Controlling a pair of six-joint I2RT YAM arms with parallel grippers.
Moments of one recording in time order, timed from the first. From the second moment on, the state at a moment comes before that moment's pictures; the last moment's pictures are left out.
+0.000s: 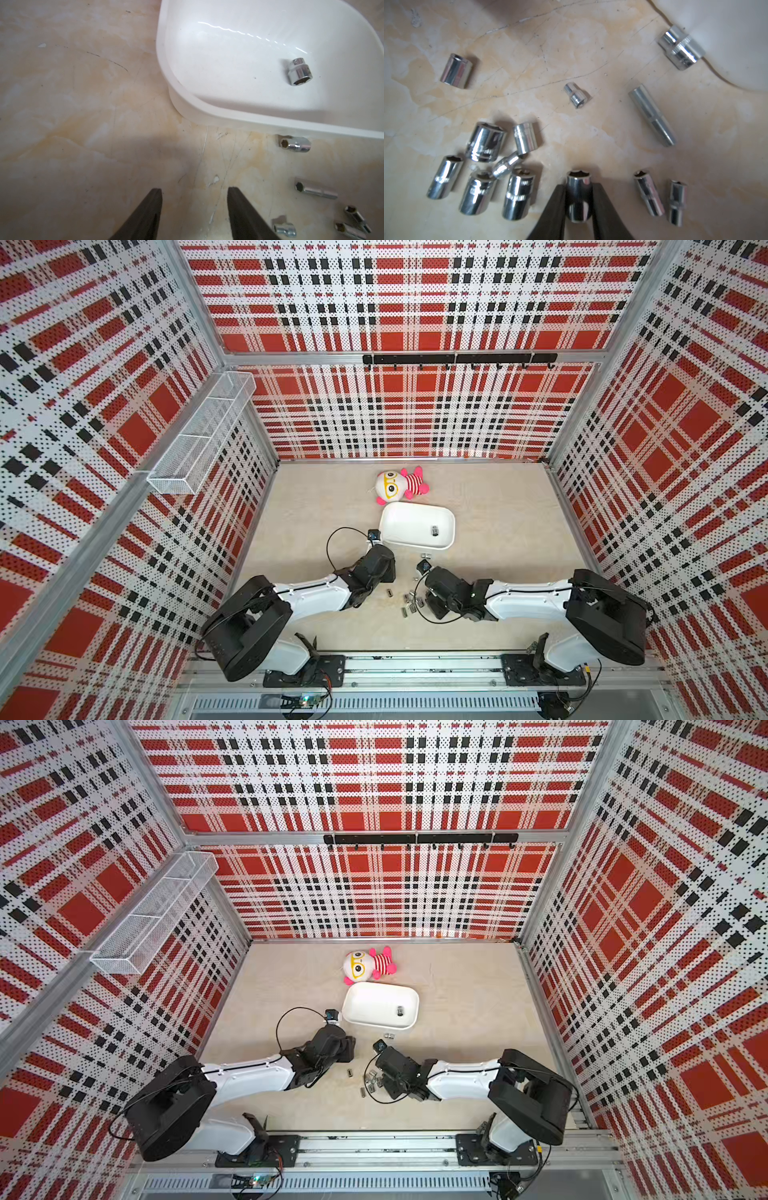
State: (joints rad) left arm -0.75 1.42 0.53 0.09 -0.31 -0.61; right arm 1.06 1.52 0.64 -0.12 0.19 0.29
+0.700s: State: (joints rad) left arm -0.75 1.33 0.53 0.09 -0.34 -0.61; right arm 0.84 1.50 1.09 -0.25 0.23 0.23
